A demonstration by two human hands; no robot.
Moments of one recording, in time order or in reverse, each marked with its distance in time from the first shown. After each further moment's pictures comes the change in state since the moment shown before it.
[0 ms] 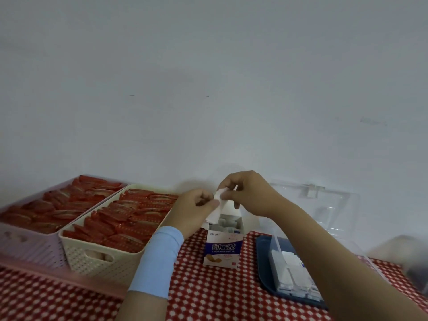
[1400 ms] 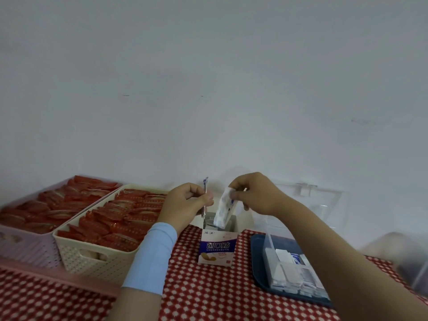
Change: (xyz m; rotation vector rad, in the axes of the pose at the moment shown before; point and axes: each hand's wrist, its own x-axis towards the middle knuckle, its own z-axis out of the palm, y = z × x) left_hand -0.002 0.013 0.002 -0.344 0.089 -0.082; right_hand -0.012 0.009 -0.019 -0.119 0.008 0.169
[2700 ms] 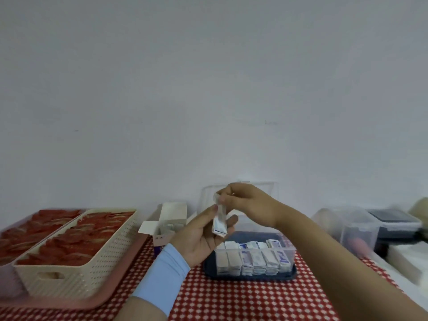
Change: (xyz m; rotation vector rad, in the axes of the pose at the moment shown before) left_hand -0.082 0.030 0.142 -0.793 -0.485 -0.412; right_hand -0.133 0.036 -0.087 0.311 -0.016 -0.054
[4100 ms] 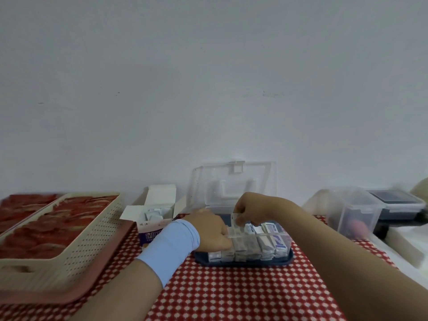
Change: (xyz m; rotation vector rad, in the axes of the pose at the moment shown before) left_hand 0.055 -0.018 -0.018 2.207 -0.225 -0.200; right_hand 0.039 0.110 -0.004 -0.505 -0.298 0.403
